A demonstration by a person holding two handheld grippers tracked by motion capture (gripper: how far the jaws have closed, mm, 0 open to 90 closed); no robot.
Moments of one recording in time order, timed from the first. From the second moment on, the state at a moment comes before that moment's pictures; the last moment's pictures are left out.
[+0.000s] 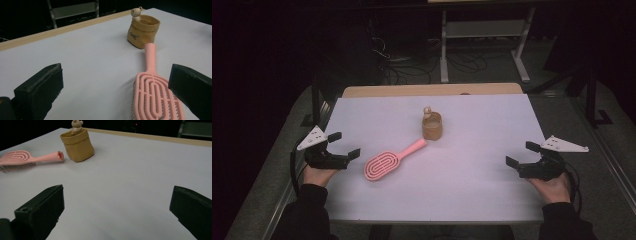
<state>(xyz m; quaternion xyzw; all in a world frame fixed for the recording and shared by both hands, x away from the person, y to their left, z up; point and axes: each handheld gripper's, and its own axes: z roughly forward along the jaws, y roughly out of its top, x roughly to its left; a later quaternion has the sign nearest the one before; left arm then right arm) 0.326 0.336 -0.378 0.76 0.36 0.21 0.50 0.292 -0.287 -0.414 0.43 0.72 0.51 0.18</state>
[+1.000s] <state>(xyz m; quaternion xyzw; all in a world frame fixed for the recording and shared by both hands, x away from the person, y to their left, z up) 0.365 0.293 -0.344 0.81 0.30 0.16 0.47 0.291 -0.286 -0.416 0.42 0.73 0.50 0.18</state>
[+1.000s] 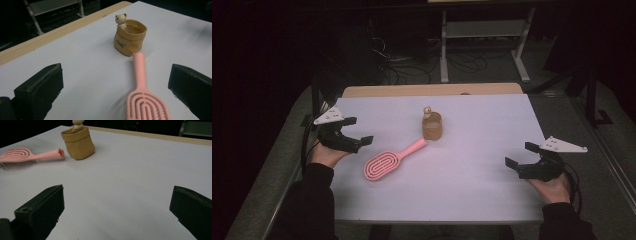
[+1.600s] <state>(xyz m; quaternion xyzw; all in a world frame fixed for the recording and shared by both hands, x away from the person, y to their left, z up) 0.383 0.258 -0.349 0.83 0.28 0.14 0.46 0.291 -0.283 -0.417 0.42 0.74 0.50 0.18</state>
